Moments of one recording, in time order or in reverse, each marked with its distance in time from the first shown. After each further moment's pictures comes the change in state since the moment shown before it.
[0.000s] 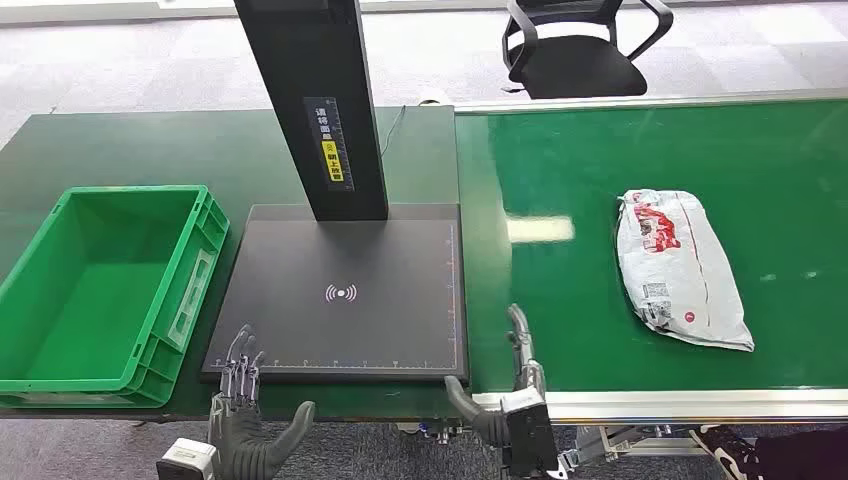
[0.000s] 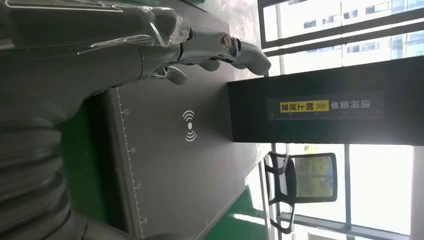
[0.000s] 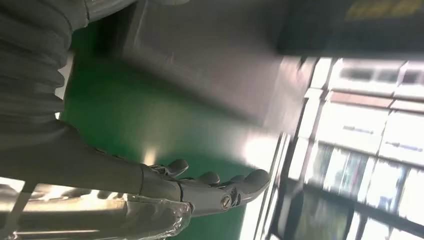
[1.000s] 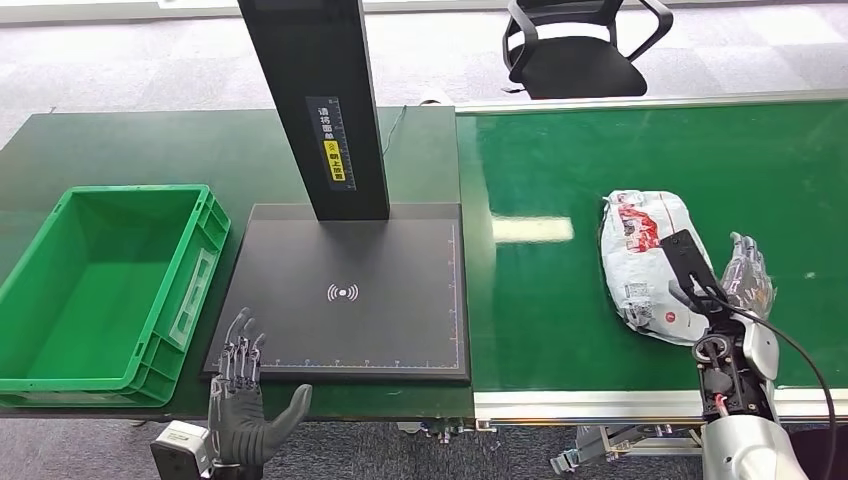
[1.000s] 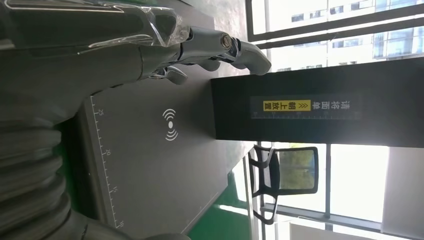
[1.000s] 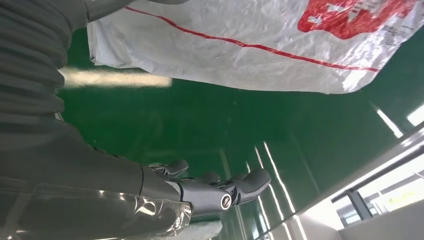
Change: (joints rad) left arm -0.079 0.013 0.015 0.035 0.035 -0.053 -0.009; right arm -0.711 -0.400 -0.657 0.751 0.467 0.263 0.295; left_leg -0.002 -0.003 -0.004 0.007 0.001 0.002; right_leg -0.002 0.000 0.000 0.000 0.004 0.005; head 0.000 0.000
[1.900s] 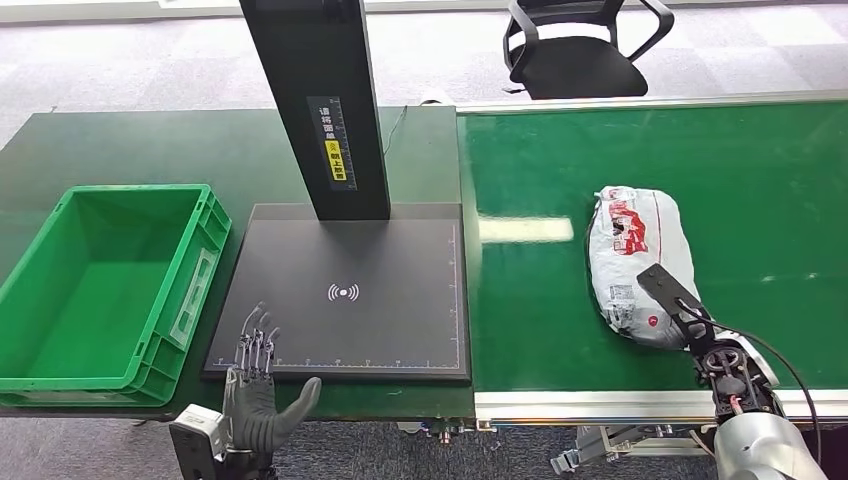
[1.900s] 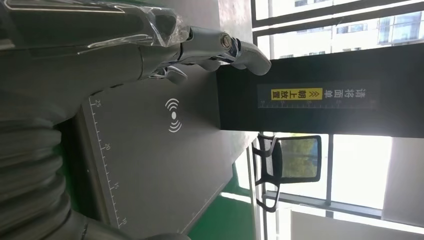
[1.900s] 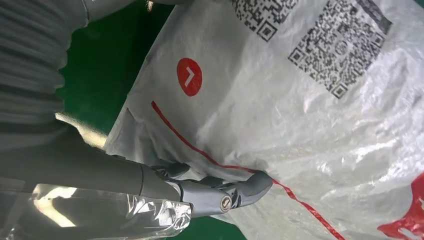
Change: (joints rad) left arm -0.081 0.016 0.017 0.122 0.020 -0.036 -0.027; right arm -0.048 -0.050 -0.066 0.242 0.002 0.502 -0.081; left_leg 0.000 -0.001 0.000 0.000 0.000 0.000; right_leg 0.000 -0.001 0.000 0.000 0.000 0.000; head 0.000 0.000
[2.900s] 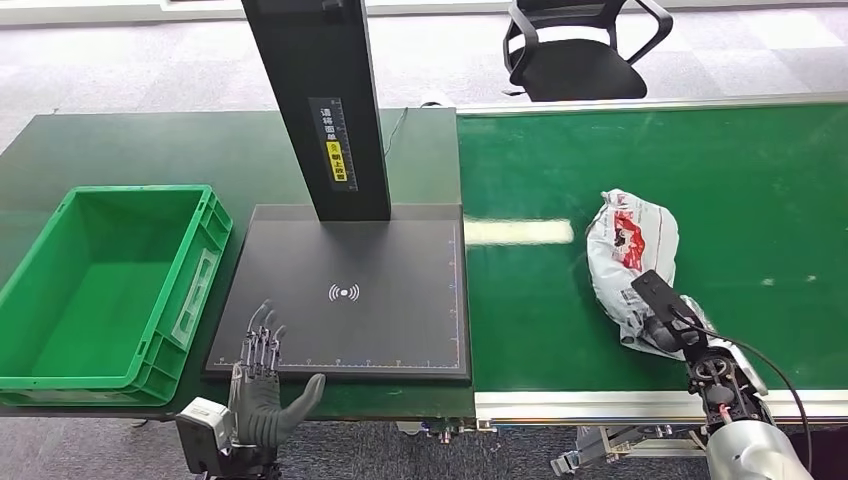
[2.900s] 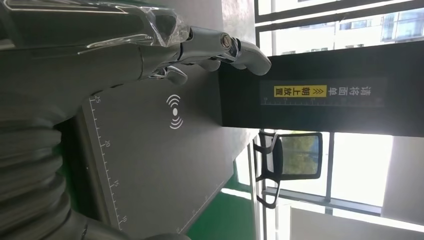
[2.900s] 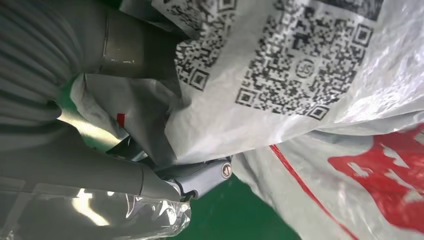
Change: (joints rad) left arm -0.025 0.000 0.005 0.042 0.014 -0.010 -0.001; right arm 0.019 0.017 0.023 0.003 -0.054 -0.192 -0.103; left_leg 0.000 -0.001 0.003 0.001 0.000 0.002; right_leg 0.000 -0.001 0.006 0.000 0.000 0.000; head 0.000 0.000
